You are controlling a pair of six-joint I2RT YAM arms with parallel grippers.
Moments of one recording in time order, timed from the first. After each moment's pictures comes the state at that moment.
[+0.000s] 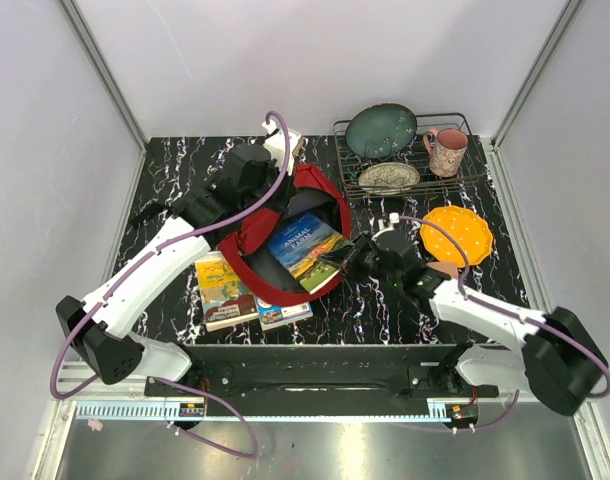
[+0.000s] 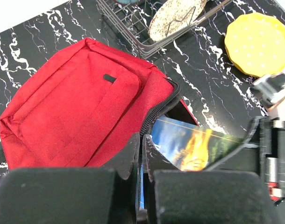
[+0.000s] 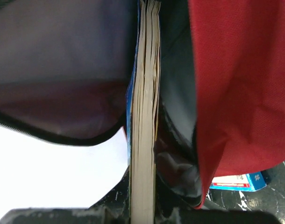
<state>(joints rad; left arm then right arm) -0.69 1.38 1.48 -0.57 -0.07 -0.11 0.73 1.14 0.58 0.21 -0.13 1.41</state>
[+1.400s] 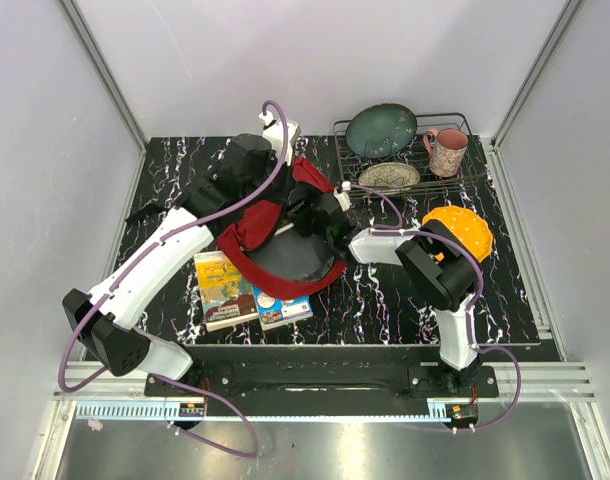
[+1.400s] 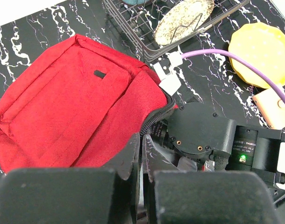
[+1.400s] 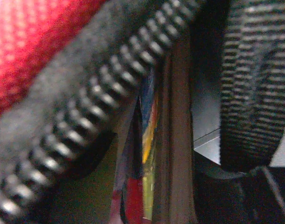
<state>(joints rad) -0.66 1.43 1.55 -0.60 -0.07 -0.15 0.74 2.02 1.17 0.49 0.16 1.43</state>
